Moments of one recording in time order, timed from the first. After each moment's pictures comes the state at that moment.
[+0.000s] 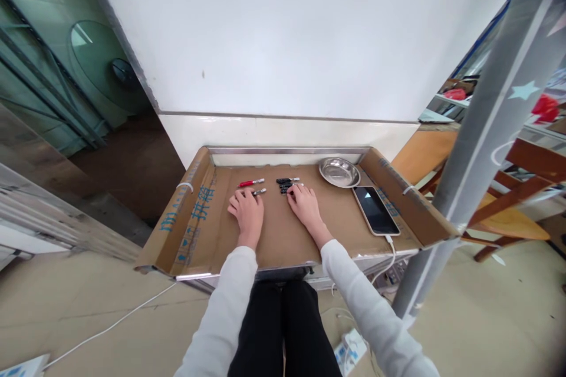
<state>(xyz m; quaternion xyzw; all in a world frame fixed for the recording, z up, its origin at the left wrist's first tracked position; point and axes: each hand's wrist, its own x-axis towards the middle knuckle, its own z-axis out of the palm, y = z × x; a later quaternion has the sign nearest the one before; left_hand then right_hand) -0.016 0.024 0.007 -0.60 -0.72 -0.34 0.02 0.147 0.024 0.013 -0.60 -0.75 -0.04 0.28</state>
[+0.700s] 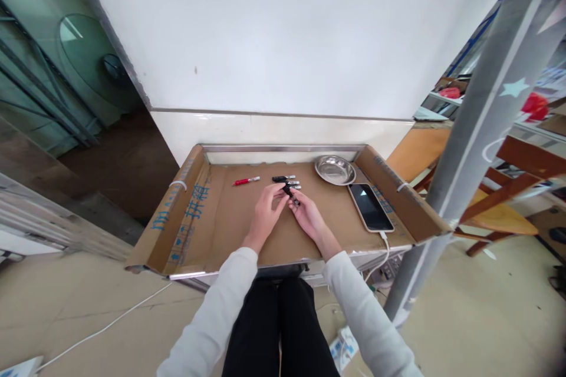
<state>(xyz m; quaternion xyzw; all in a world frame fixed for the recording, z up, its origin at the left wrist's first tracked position) 0.015 0.009 0.018 -0.73 -0.35 -0.55 -0.21 0.147 0.001 0.018 -0.32 -0.26 0.67 0.62</state>
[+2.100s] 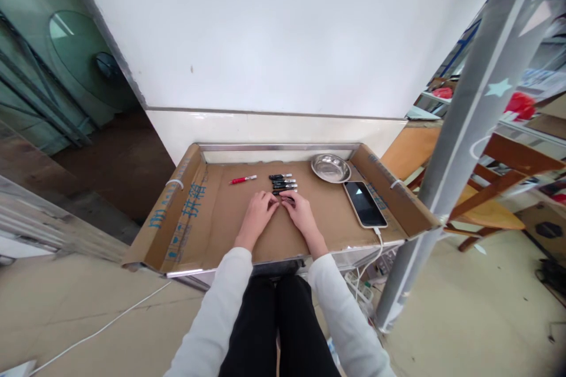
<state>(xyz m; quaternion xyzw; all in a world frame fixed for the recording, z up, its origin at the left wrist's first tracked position) -0.004 0.013 0.006 -0.81 -0.45 -0.35 -0.15 0.149 0.001 -0.002 -0.48 -0.61 0.34 0.53</state>
